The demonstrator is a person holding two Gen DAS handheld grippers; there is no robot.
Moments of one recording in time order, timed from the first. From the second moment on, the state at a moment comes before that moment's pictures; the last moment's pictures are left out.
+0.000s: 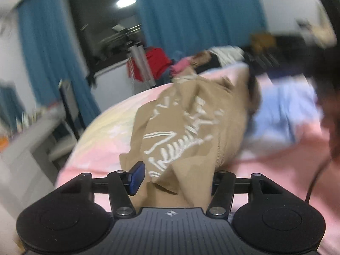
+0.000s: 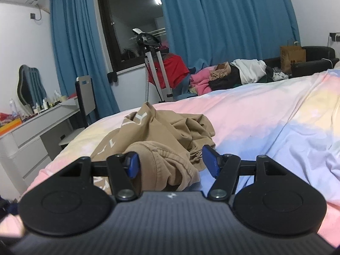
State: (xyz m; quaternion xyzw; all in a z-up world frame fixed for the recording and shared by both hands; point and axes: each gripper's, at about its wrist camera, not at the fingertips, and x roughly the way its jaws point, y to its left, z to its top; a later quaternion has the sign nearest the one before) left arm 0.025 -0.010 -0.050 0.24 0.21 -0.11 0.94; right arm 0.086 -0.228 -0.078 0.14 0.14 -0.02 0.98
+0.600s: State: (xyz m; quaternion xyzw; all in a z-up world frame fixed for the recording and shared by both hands) left arm 0.061 0.049 -0.016 0.03 0.32 -0.38 0.87; right arm 0.103 -0.254 -0.097 0.19 0.23 -0.04 0.96
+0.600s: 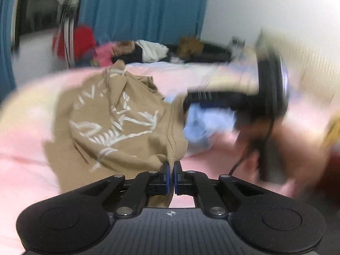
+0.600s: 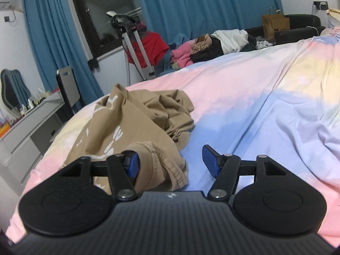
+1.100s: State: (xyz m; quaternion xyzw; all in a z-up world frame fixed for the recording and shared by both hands) left arm 0.120 0.097 -0.034 -0.02 0.37 -0.22 0.91; right arm 0.117 -0.236 -0.113 0.16 0.29 0.01 0.94
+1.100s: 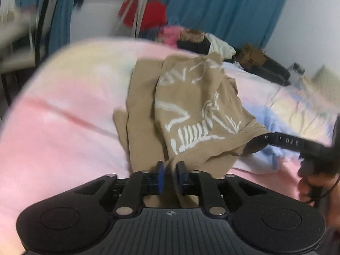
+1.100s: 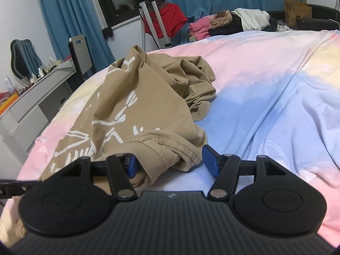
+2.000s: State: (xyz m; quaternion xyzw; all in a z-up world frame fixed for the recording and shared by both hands) left arm 0.044 -0.014 -0.025 0.17 0.08 -0.03 0.98; right arm 0.092 -0.236 -0.084 0.16 0.16 0.00 0.97
